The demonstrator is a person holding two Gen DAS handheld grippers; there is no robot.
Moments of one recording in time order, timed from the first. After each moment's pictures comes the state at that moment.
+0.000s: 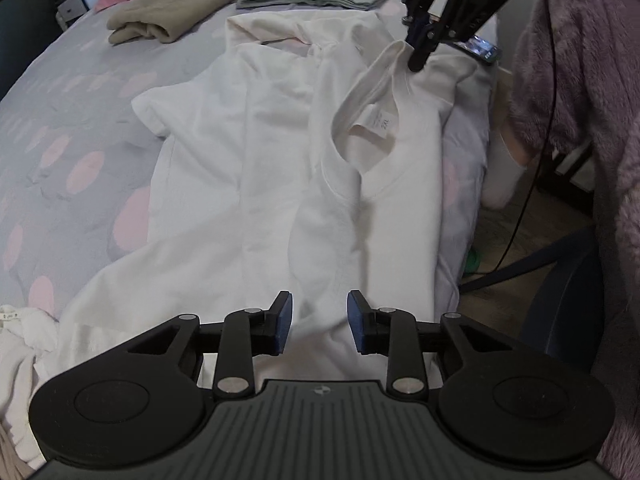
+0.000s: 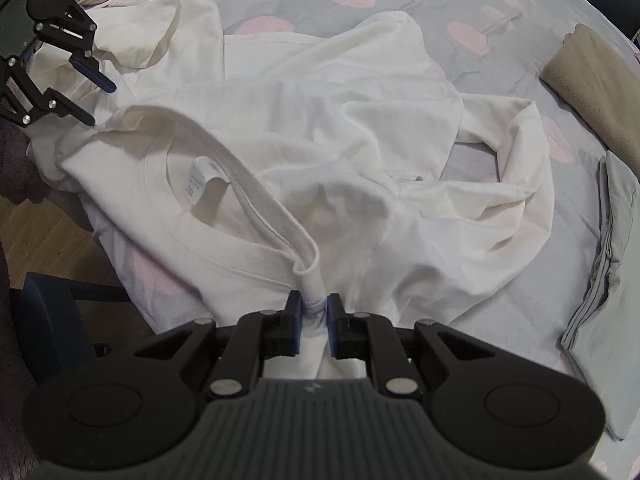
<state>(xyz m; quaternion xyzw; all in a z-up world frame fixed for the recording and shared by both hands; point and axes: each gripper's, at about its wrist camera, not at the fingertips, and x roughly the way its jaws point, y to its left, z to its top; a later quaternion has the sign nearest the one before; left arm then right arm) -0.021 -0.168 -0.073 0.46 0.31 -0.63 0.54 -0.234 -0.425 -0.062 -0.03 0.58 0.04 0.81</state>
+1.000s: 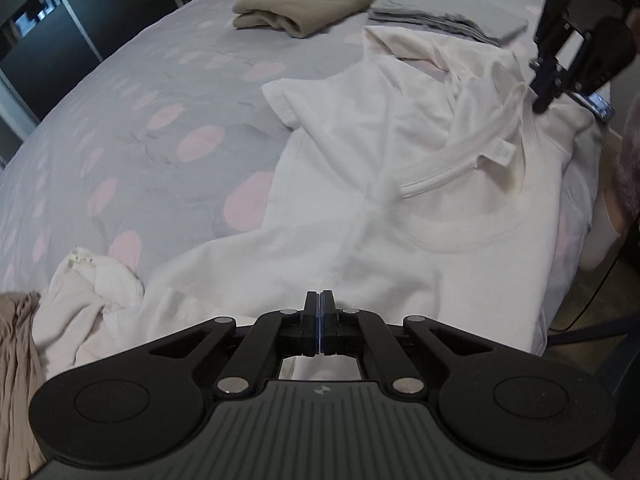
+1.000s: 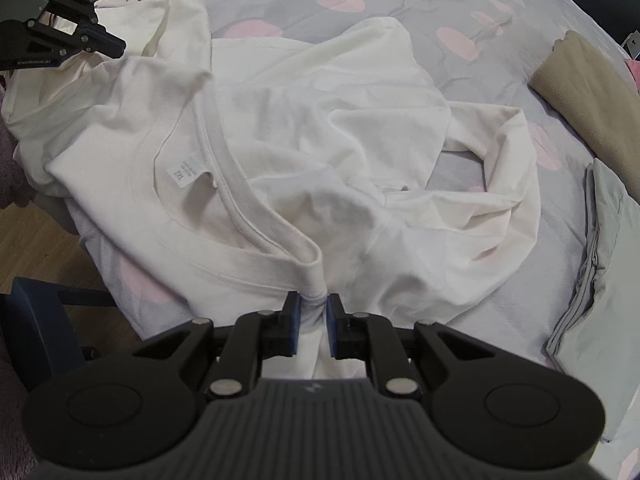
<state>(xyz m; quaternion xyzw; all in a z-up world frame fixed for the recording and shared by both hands) 0.010 -0.170 -0.063 0.41 0.31 -0.54 0.67 -0.231 -0.424 -0.060 -0.04 0.58 0.02 0.82</state>
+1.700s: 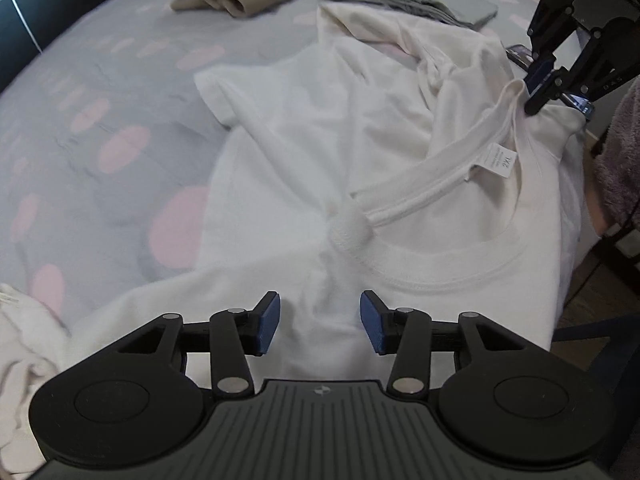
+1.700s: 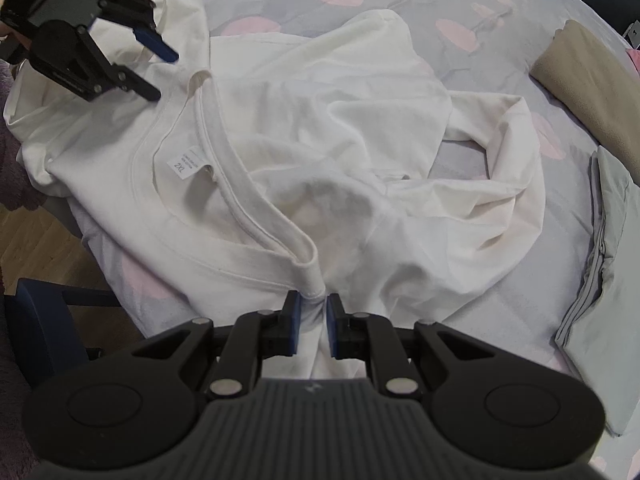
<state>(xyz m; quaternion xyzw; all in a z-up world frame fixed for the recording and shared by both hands) 0.028 -0.225 -0.103 0.41 0.36 -0.59 0.59 -0.235 -0.427 -0.062 -0.02 0.58 0.02 0.82</state>
